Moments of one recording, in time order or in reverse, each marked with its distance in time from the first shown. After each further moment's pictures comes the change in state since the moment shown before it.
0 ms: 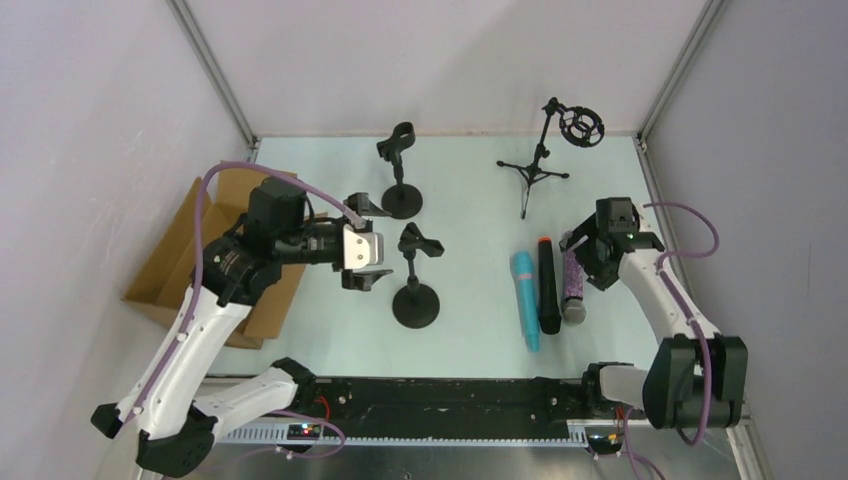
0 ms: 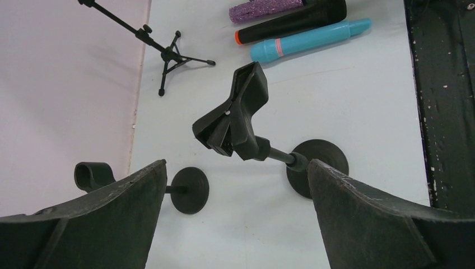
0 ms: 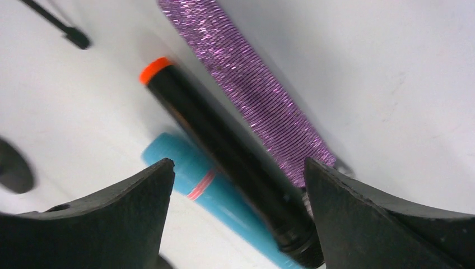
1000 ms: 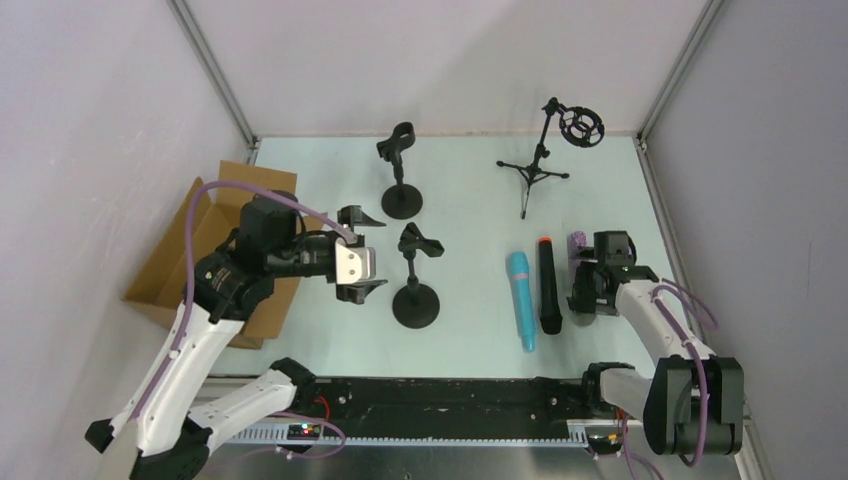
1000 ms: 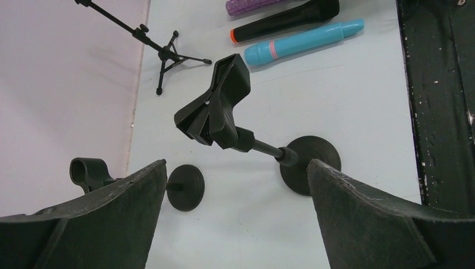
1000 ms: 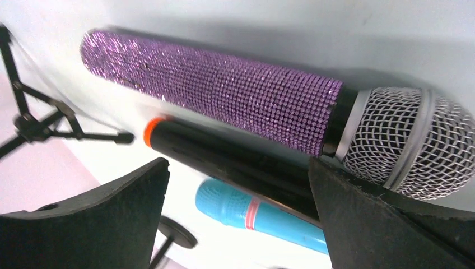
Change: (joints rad) left arm 0.000 -0.078 -0.069 -0.001 0.001 0.002; right arm -0.003 -0.143 -0.265 0.115 -0.018 0.844
